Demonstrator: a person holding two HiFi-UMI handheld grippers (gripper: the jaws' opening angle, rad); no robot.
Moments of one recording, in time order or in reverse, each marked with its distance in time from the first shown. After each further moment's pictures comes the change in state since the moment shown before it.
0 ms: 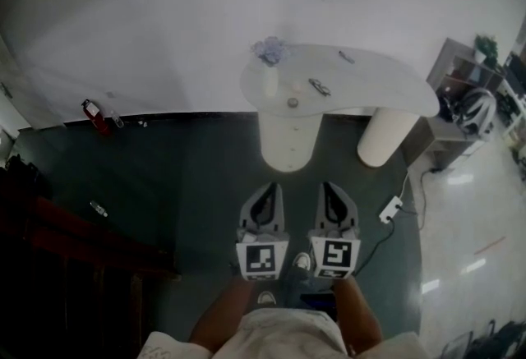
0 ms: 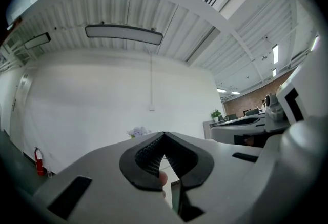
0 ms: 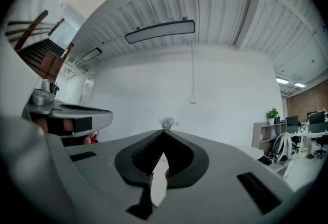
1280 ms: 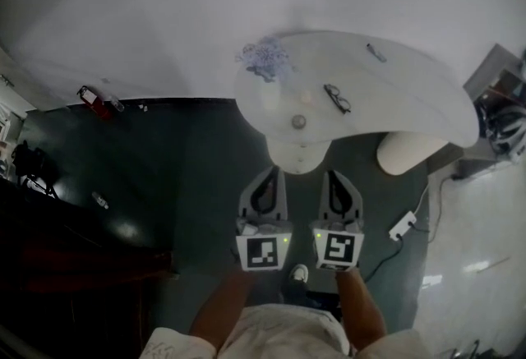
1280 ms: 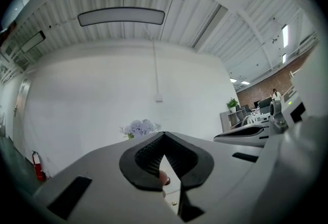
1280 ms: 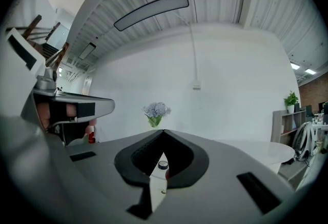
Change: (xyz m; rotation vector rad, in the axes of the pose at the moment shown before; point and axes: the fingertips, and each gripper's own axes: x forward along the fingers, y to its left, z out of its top) left arm 0.268 0.045 -0.066 0.117 0.049 0.073; right arm 0.263 -0.099 -0.074 0.044 0.045 0.084
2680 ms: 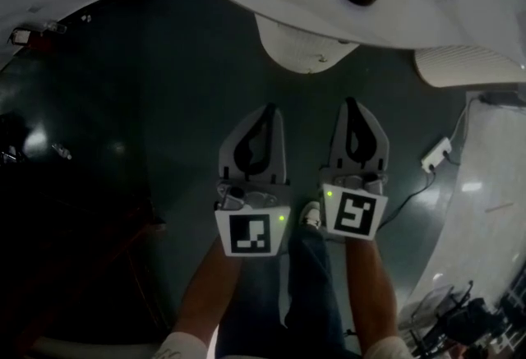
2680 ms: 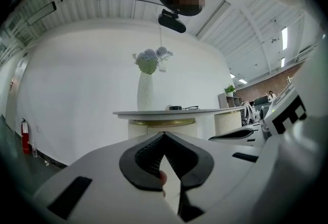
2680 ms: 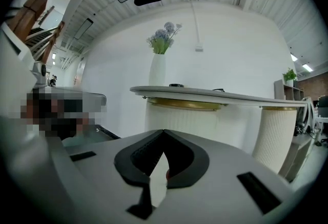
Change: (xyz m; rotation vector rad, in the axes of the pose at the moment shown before) left arm 0.050 0.030 -0.353 -0.163 0.148 -0.053; right arm 0.143 0.057 -0.309 0.008 0.129 -0.059
